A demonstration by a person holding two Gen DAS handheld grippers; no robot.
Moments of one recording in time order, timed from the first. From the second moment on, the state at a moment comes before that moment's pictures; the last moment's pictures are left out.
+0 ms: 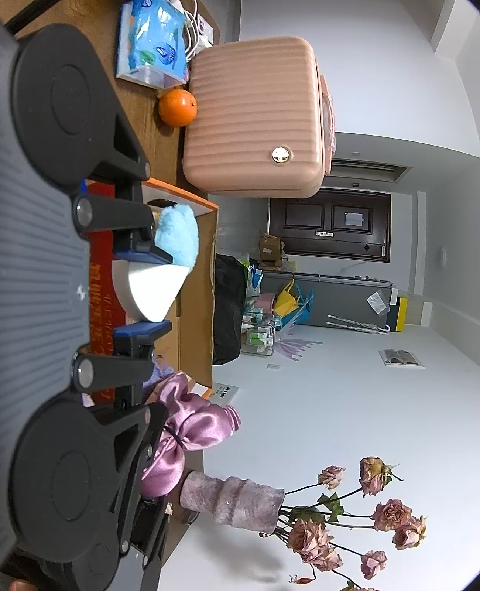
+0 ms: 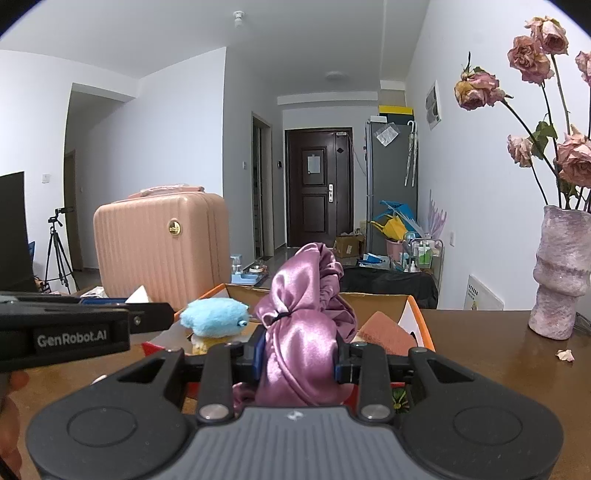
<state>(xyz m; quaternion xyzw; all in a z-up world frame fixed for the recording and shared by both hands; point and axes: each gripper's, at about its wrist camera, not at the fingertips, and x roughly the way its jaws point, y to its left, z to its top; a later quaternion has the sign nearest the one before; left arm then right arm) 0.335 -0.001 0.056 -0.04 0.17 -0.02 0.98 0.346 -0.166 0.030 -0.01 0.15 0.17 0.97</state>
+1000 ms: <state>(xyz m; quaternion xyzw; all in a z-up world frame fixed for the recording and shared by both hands) 0.425 0.004 0.052 -0.04 0.18 -0.01 0.98 0.440 -0.155 0.020 -0.02 0.16 0.16 0.97</state>
